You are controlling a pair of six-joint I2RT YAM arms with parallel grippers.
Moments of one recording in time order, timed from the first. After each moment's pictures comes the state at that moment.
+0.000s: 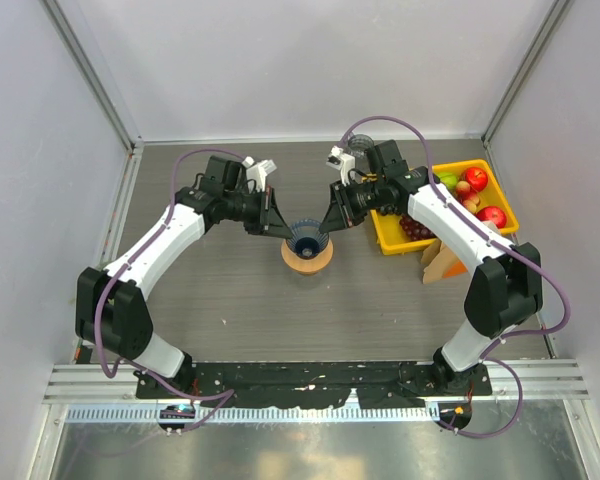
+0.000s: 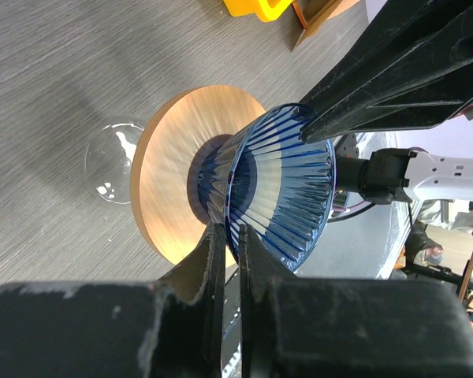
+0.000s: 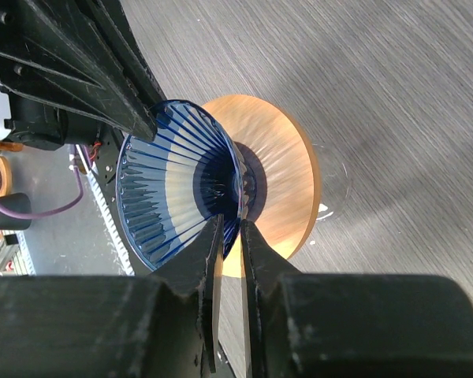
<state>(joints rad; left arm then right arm) -0.40 1.53 1.26 -0.56 0.72 -0.38 0.43 1.65 1.43 -0.67 -0.77 0.01</state>
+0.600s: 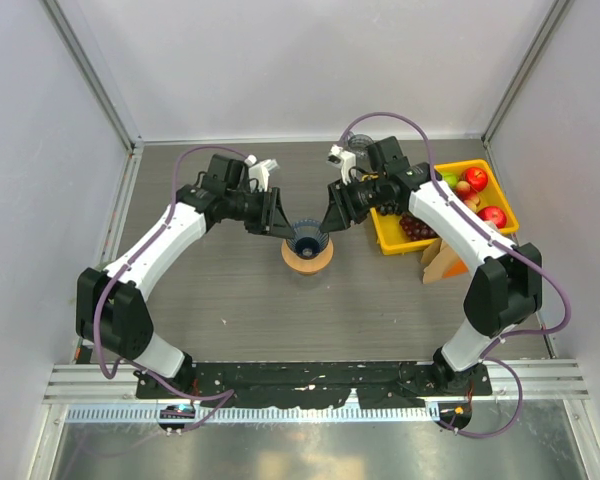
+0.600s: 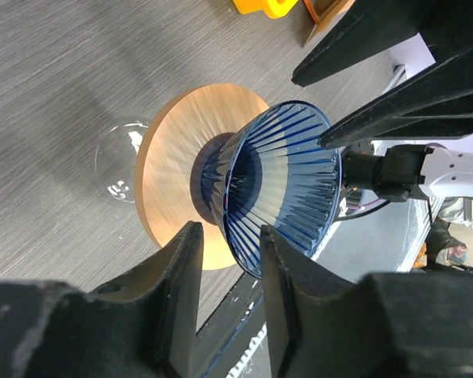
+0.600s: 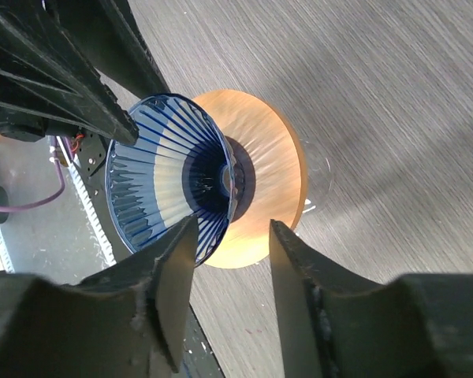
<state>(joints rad) -0.41 1.53 1.29 -0.60 0.69 -0.33 0.42 1.65 1.47 -0.72 -0.75 -0.05</state>
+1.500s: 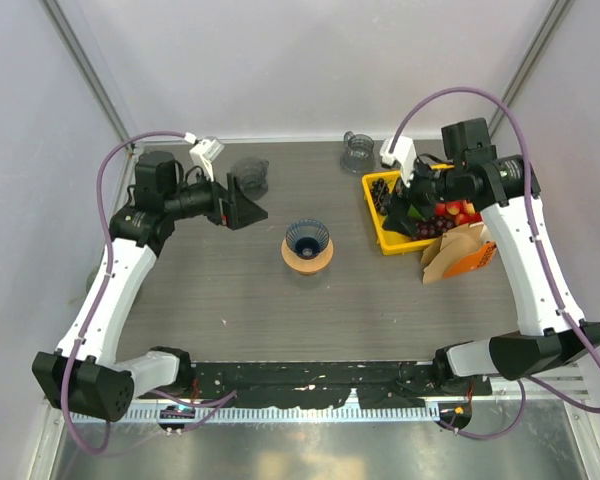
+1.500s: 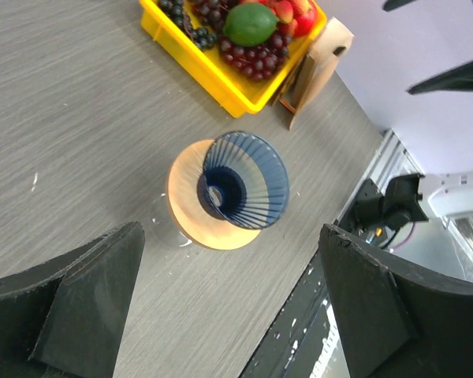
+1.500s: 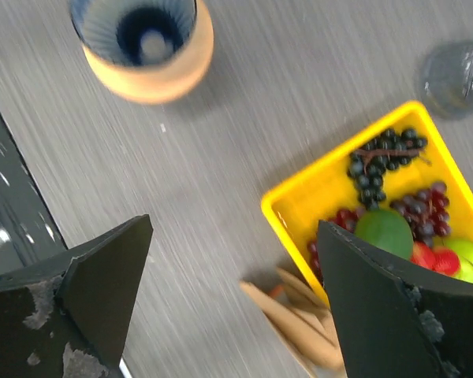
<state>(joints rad) -0.20 1.19 1.25 -0.51 0.77 -0.23 0.23 1.38 1.75 -1.23 -0.62 -0.68</state>
